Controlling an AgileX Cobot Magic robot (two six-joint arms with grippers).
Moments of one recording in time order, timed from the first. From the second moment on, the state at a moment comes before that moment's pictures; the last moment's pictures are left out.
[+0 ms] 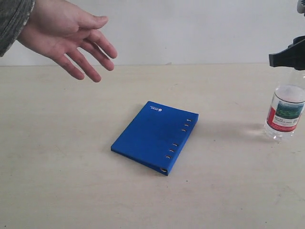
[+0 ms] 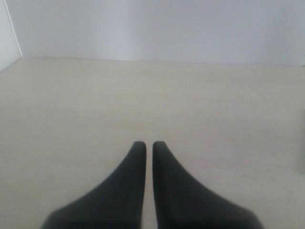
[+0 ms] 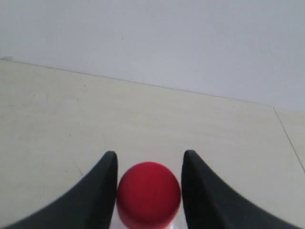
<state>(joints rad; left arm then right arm) 0.06 0.00 0.00 0.10 0.31 -0.11 0.14 1.37 -0.78 1.25 -0.23 -1.38</state>
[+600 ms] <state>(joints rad) 0.06 0.00 0.00 0.10 0.31 -0.11 0.14 1.22 -0.82 1.21 -0.29 -1.39</state>
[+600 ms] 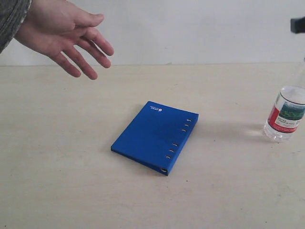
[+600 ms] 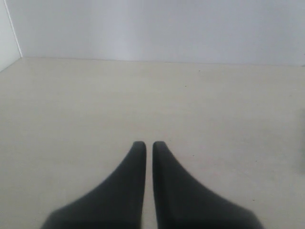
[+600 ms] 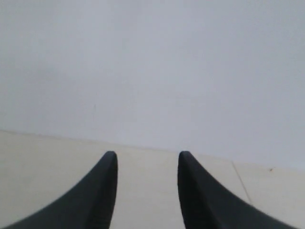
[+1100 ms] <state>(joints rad) 0.06 0.00 0.00 0.10 0.31 -0.11 0.14 1.18 -0.93 1.21 0.64 -1.30</state>
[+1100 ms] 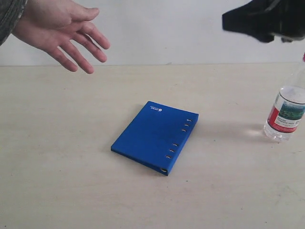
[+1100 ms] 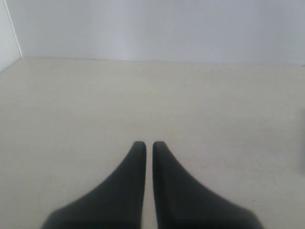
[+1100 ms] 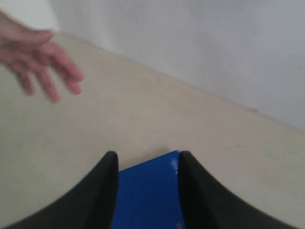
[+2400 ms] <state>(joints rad) 0.06 0.00 0.00 -1.18 0.35 0.39 0.19 1.38 -0.93 1.03 0.92 -1.20</state>
